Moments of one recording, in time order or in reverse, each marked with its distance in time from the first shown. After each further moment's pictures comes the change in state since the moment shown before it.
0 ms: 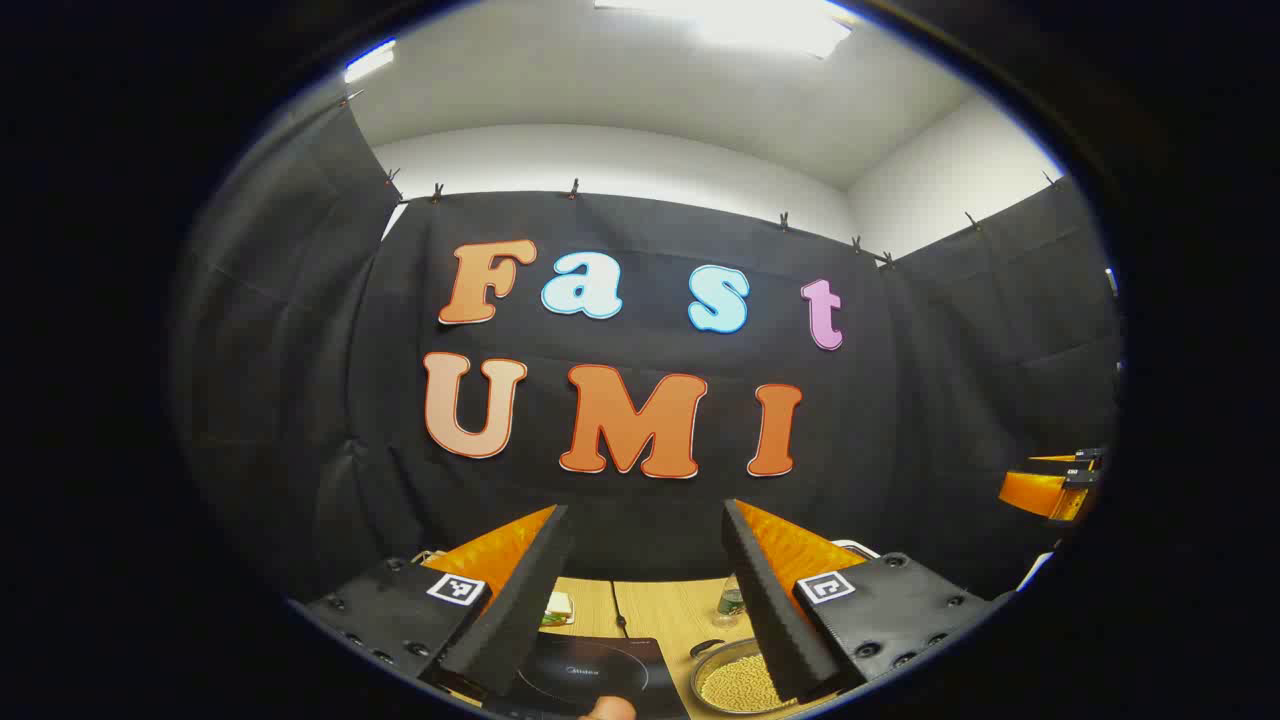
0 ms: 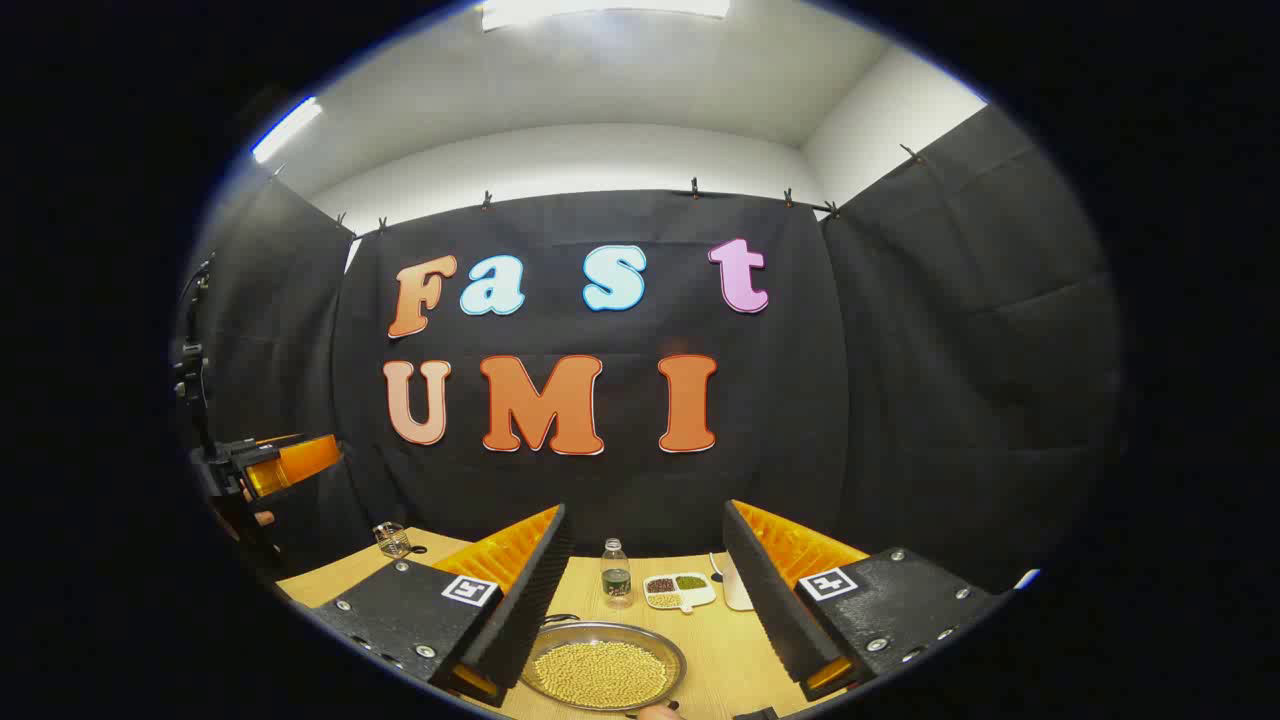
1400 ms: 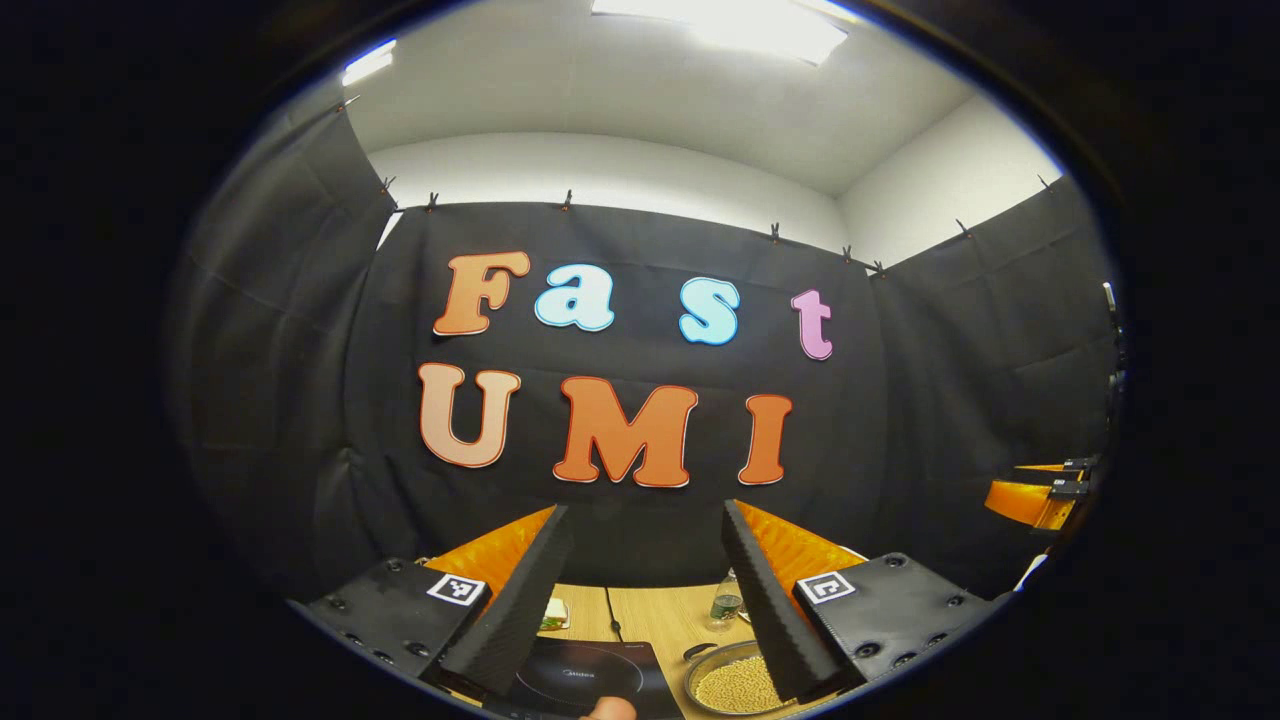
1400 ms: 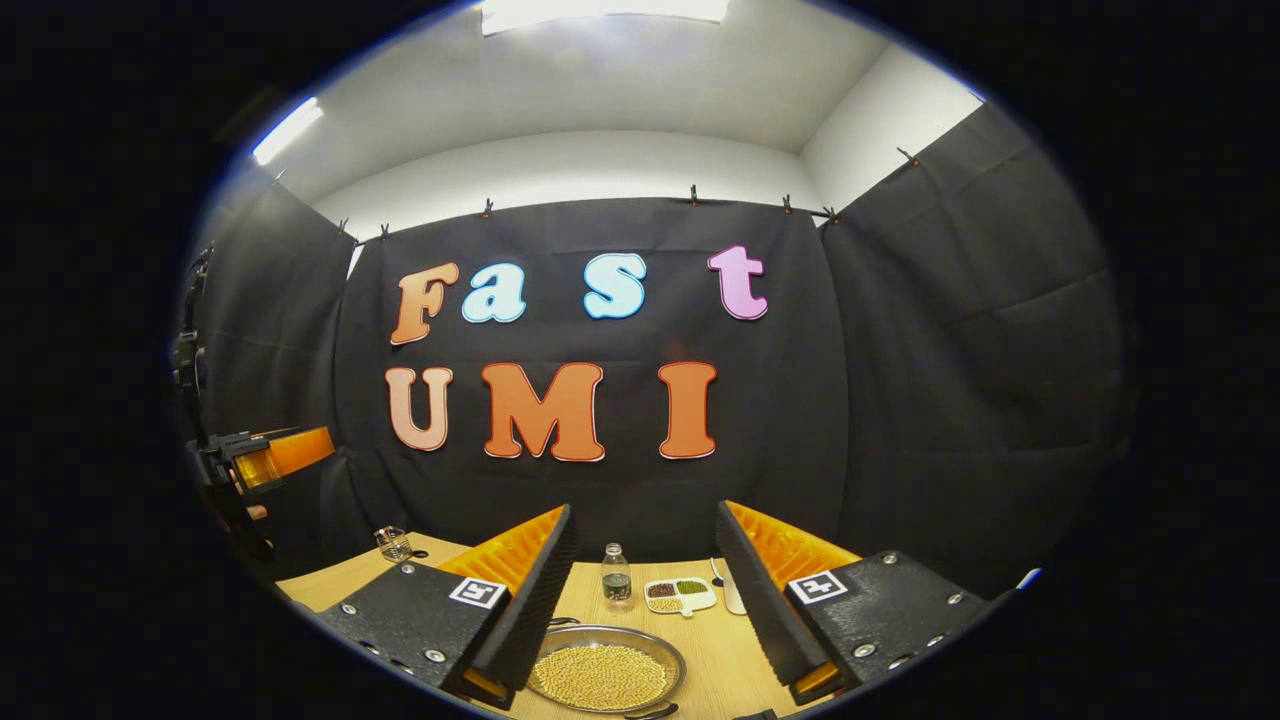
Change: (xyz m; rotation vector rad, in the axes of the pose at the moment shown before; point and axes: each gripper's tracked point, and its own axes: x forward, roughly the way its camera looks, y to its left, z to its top) left arm -0.012 -0.006 0.015 0.001 -0.024 -0.025; right arm -0.003 0.000 -0.001 0.010 -0.023 0.015
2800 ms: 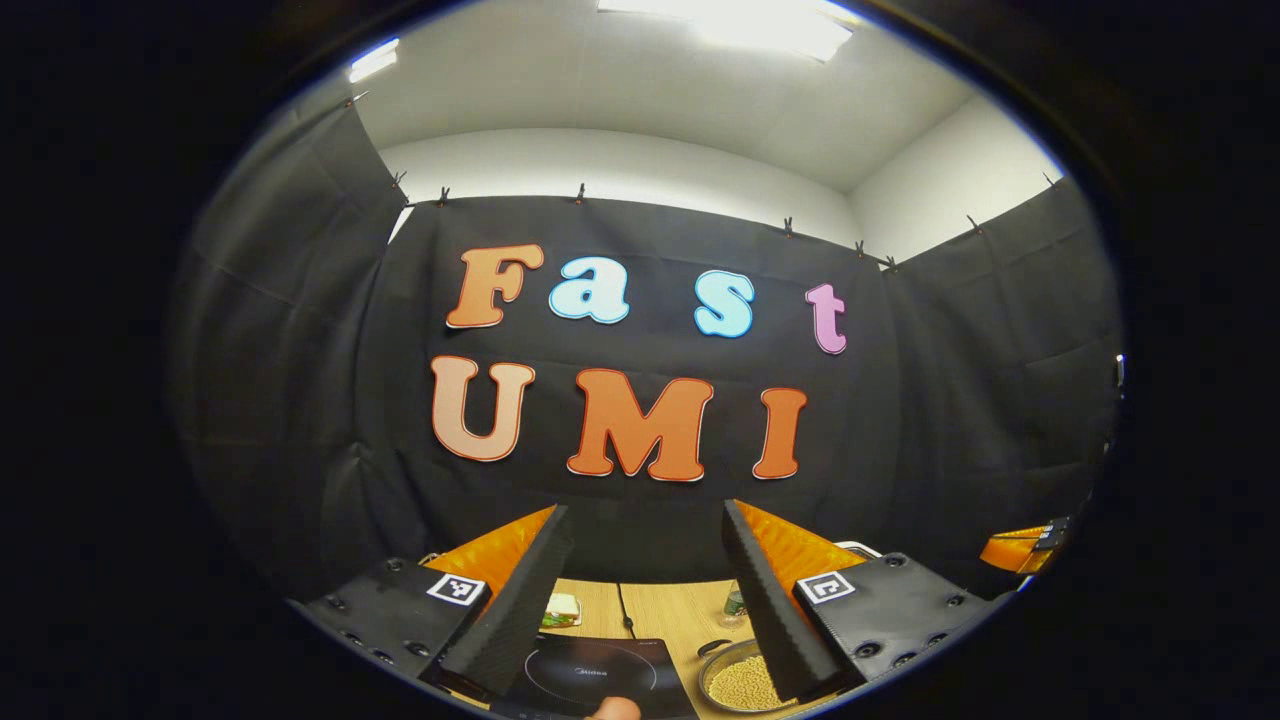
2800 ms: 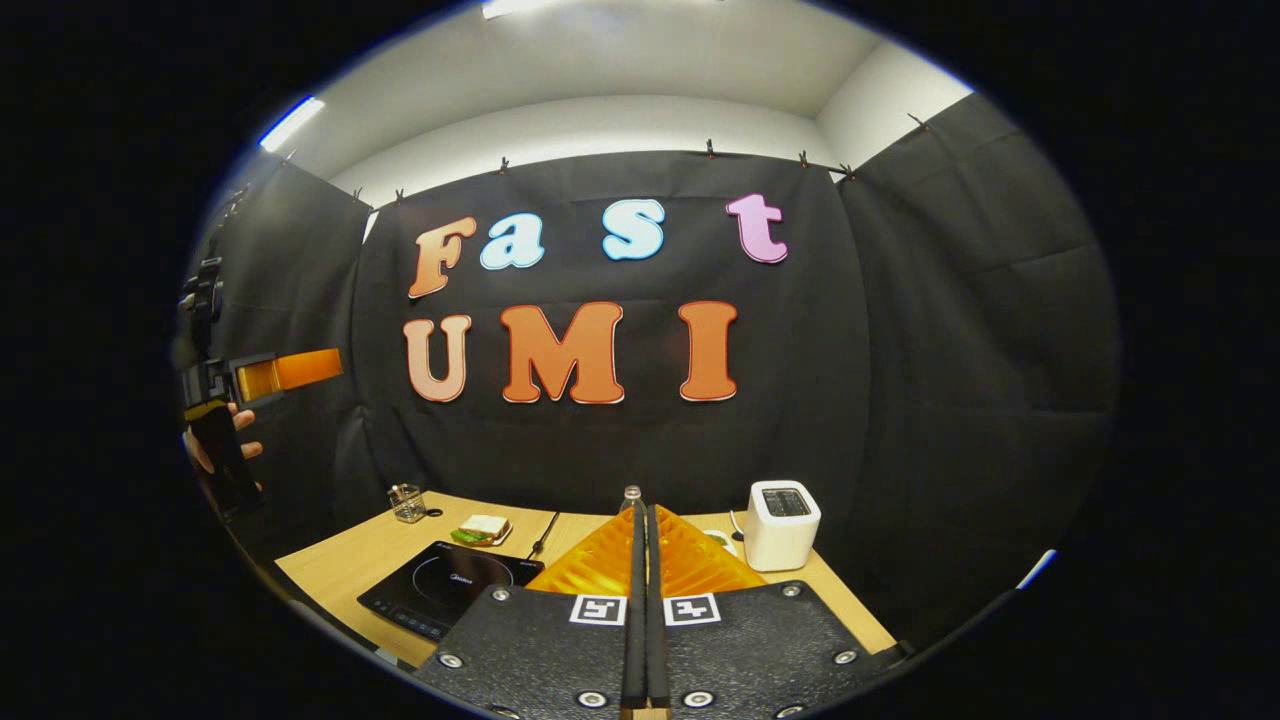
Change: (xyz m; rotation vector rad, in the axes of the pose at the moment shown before) left arm 0.003 0.022 -0.012 0.000 0.010 0.038; right arm -0.011 0.013 -0.093 0.012 0.138 0.060
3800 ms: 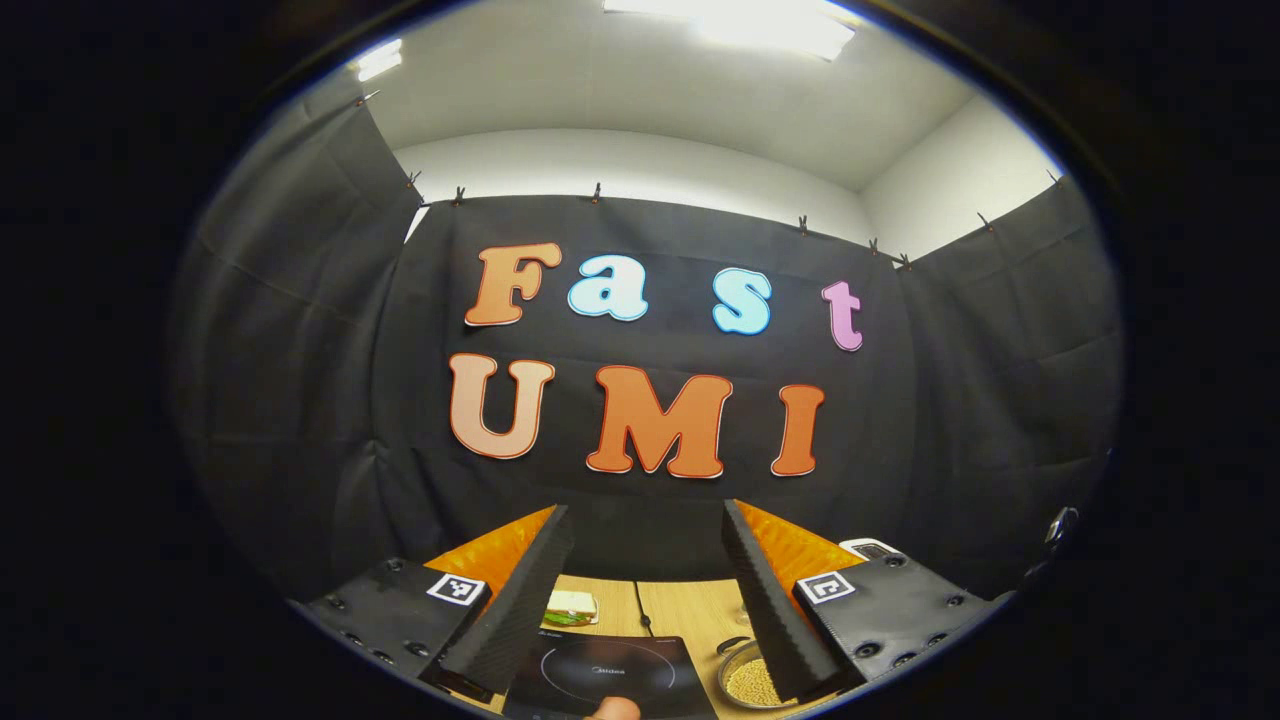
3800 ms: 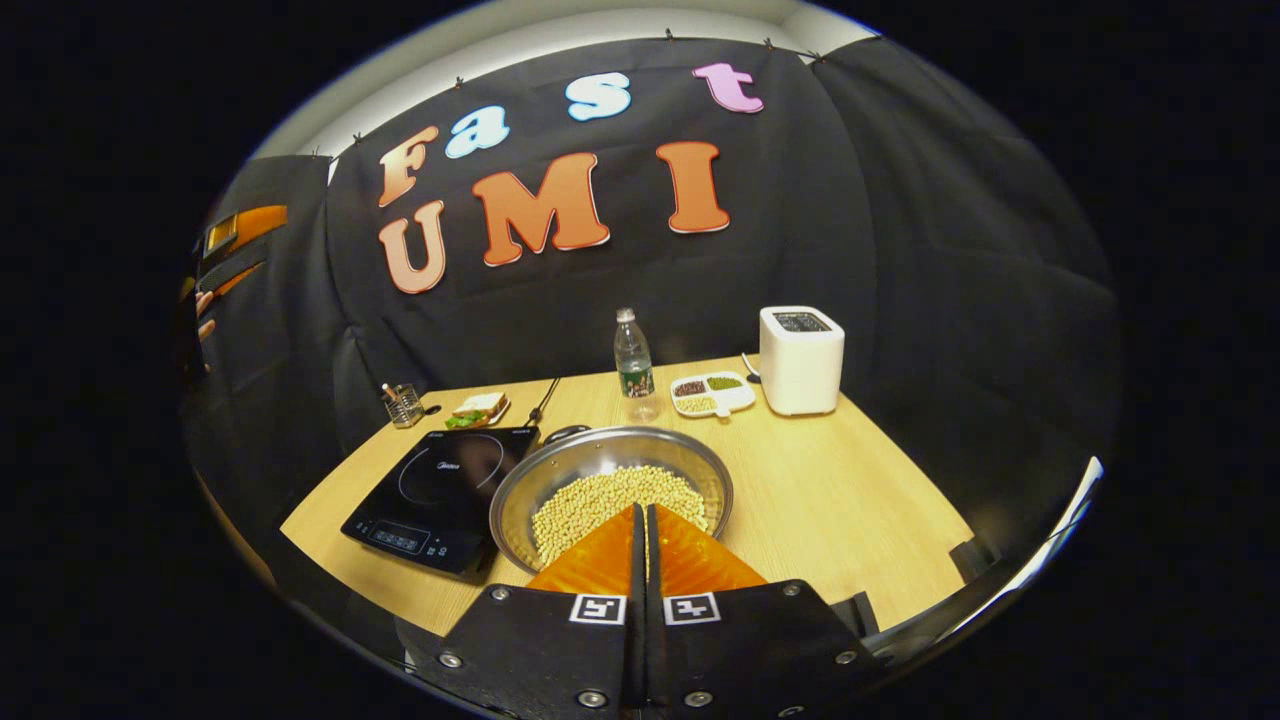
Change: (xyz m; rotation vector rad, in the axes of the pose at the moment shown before) left arm -0.004 0.026 -0.014 0.008 0.002 0.045; right arm 0.004 0.002 -0.214 0.112 0.402 0.022
